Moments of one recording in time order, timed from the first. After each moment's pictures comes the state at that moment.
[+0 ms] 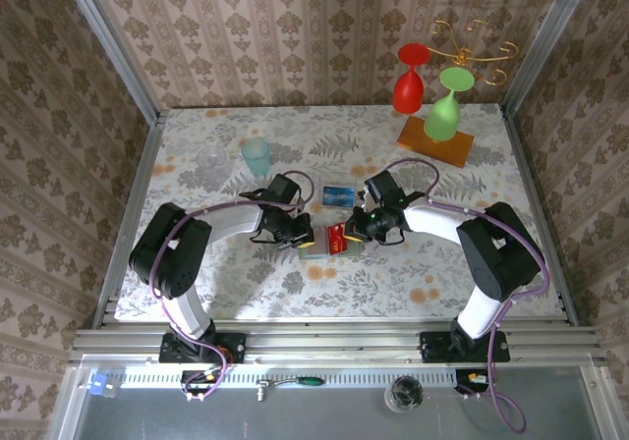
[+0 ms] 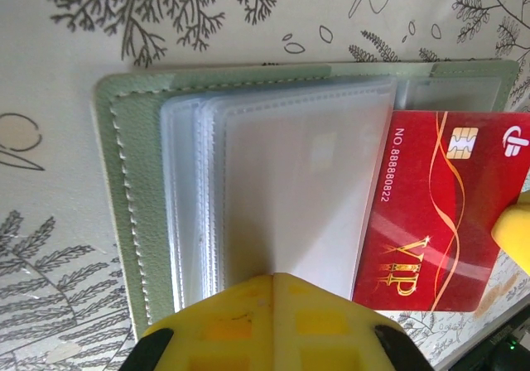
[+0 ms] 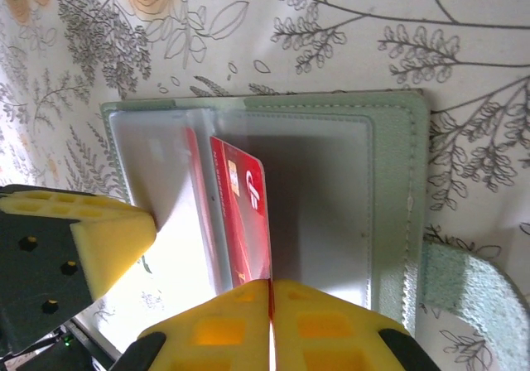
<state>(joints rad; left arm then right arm) -0.63 1.74 0.96 -0.41 0.46 -0.76 0.48 1.71 0.92 -0.30 -0.47 0.73</state>
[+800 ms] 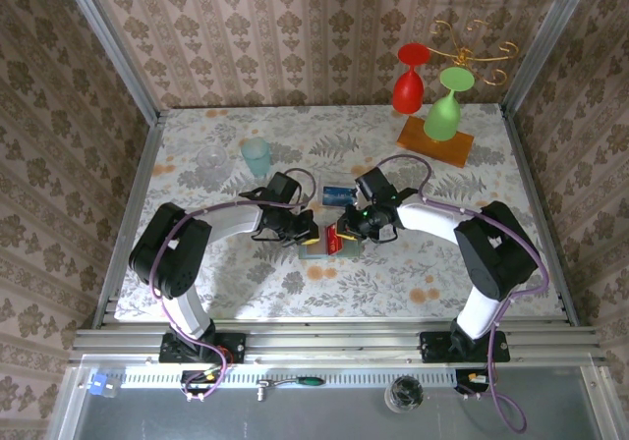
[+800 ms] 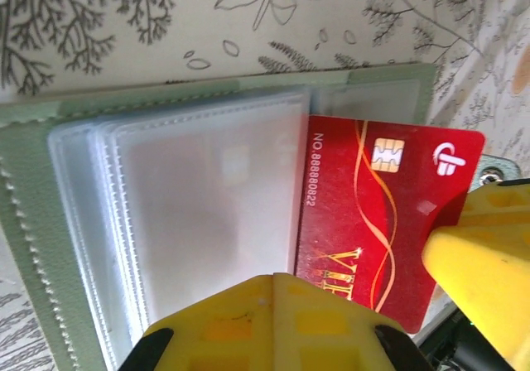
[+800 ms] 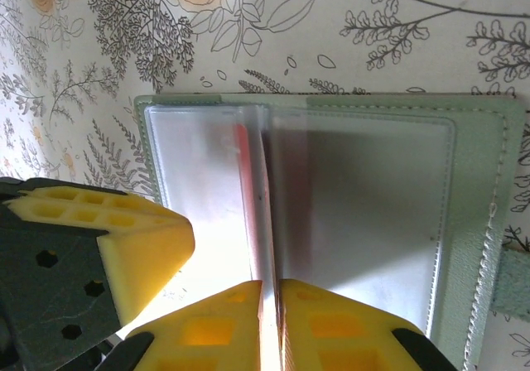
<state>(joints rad) -0.62 1.74 0.96 -0.32 0.55 -0.76 0.53 1.72 1.00 -0.34 -0.45 0.76</state>
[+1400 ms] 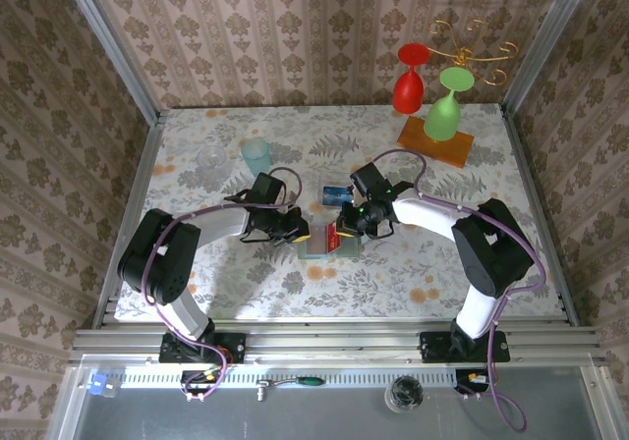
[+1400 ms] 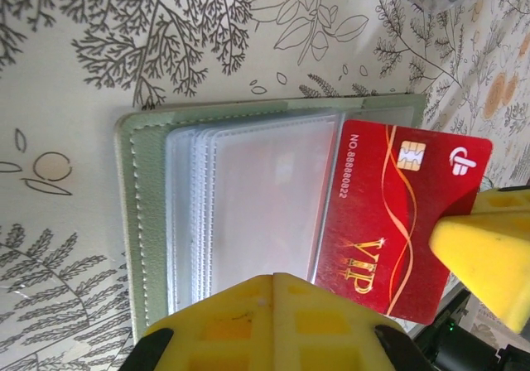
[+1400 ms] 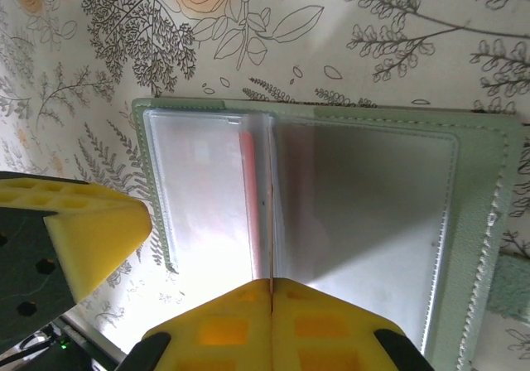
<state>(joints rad) -0.54 1.67 0.87 -0.27 0.58 -0.76 0.54 1.75 1.08 -0.45 -0.40 0.73</state>
